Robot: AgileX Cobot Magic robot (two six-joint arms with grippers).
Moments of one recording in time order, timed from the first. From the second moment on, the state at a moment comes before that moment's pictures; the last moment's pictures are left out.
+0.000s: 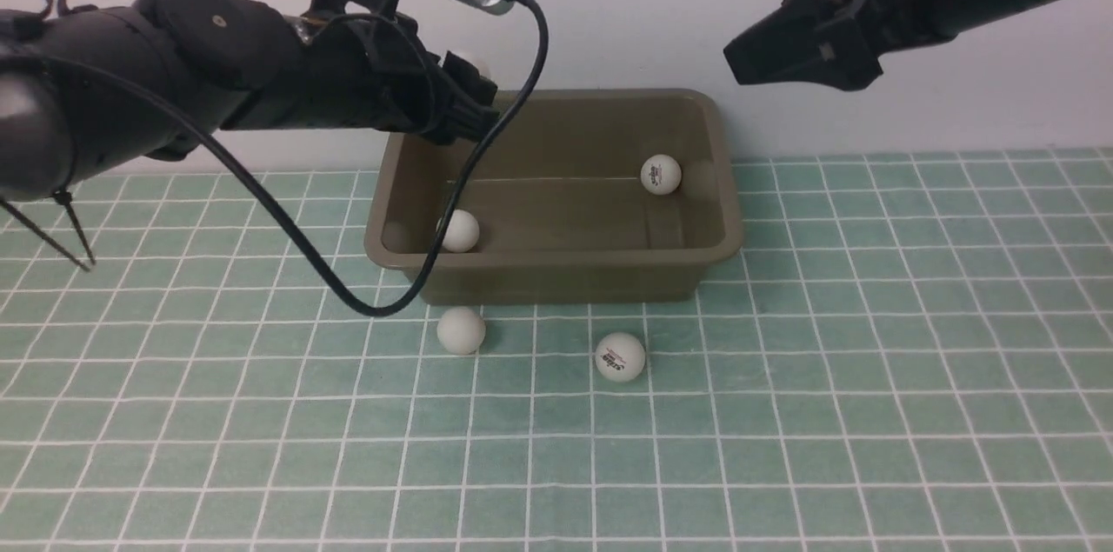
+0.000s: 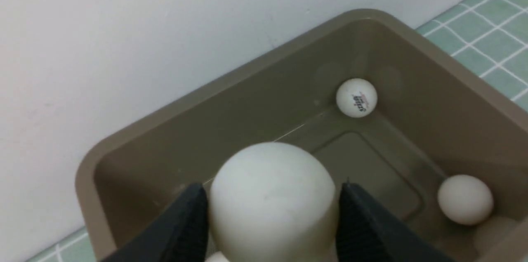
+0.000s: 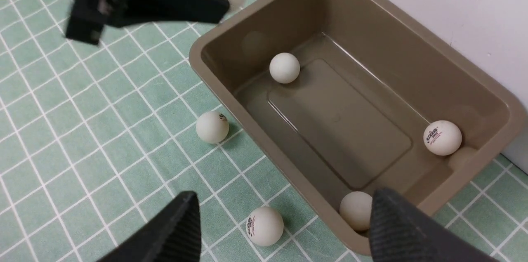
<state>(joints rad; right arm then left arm) 0.25 1.53 -1.55 0.64 1.04 -0.81 -0.28 1.72 -1.31 -0.80 0.26 0.94</state>
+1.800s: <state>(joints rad) 0.25 1.53 -1.55 0.67 1.03 -0.81 -0.28 1.62 -1.22 -0.24 1.09 0.11</state>
